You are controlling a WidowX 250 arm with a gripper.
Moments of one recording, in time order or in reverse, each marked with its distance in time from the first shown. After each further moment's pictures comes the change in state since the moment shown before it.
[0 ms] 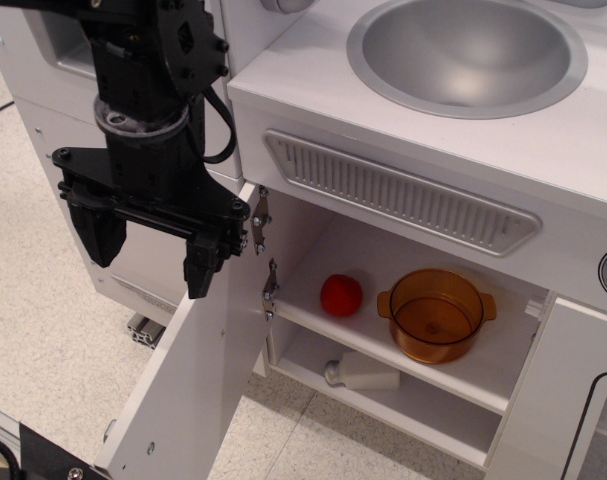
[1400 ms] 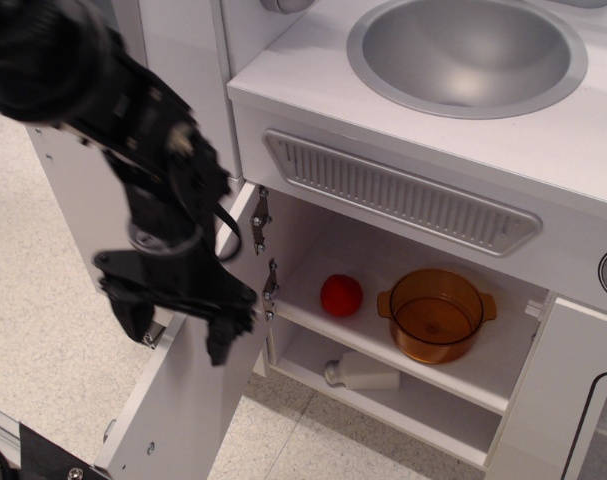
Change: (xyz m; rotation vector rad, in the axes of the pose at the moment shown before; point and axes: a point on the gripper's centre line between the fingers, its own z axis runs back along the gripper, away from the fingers) arm 0.005 -0.018 -0.090 -0.050 -0.017 0.015
